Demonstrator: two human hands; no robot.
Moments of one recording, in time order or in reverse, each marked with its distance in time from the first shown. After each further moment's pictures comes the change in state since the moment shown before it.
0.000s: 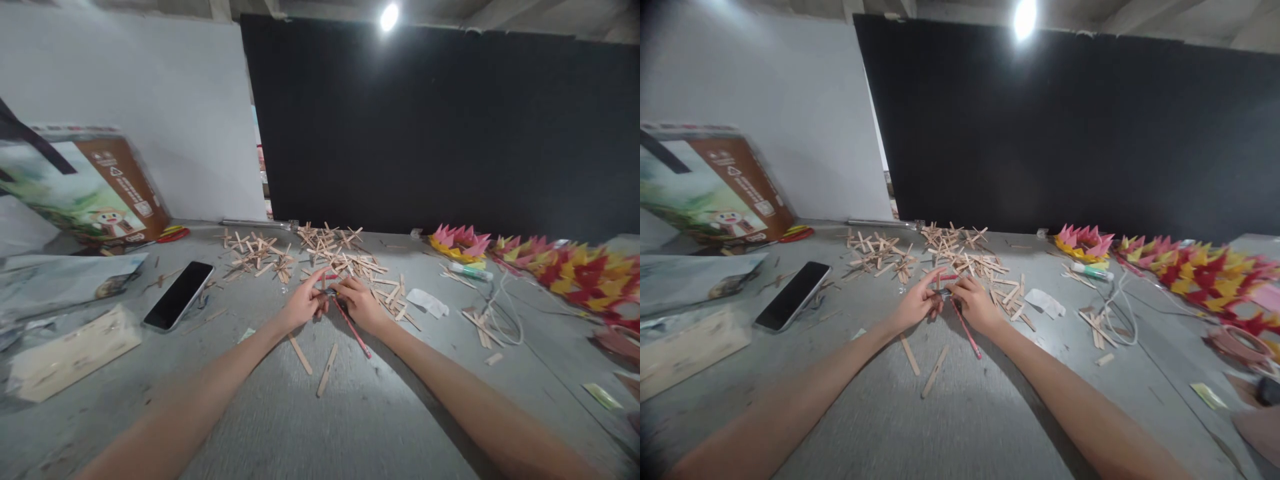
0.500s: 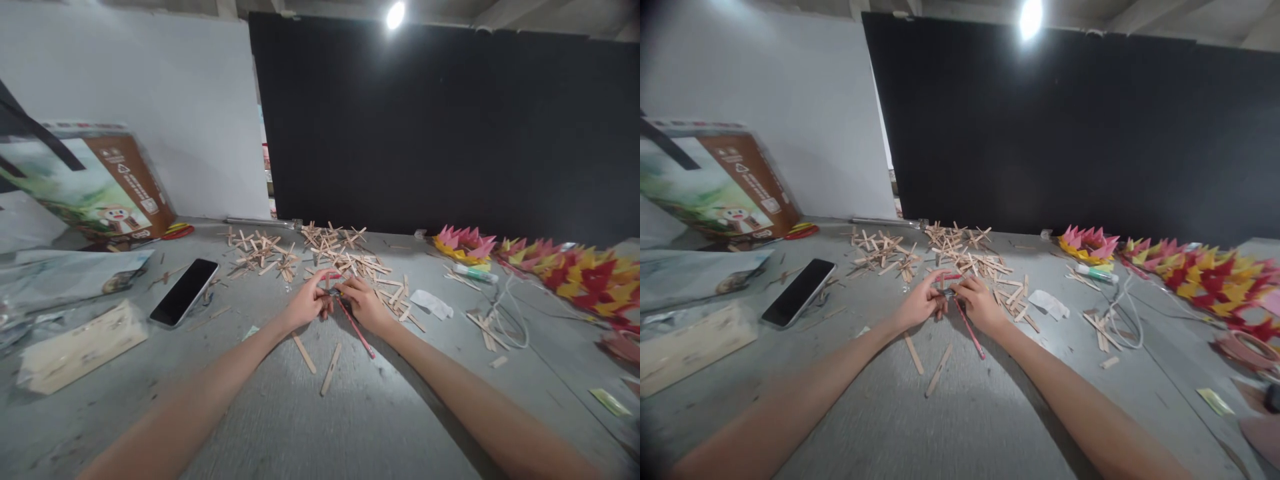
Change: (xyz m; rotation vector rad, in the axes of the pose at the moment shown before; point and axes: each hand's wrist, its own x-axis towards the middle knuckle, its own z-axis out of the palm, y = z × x) left_hand 0.001 -0.004 0.003 -0.066 -0.006 -0.003; right_hand -0.001 0.003 0.001 0.007 0.005 -0.024
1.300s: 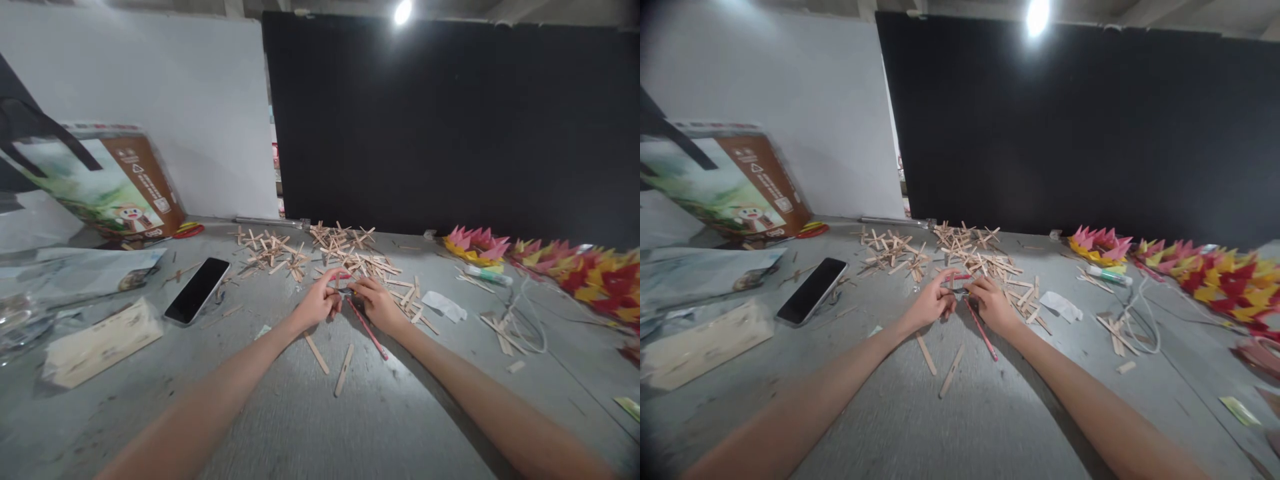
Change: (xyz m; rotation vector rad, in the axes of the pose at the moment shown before) left_hand -0.001 -0.006 -0.003 -0.004 0.027 0.013; right_hand -0.002 0.004 -0.002 -0.027 0.012 0.035
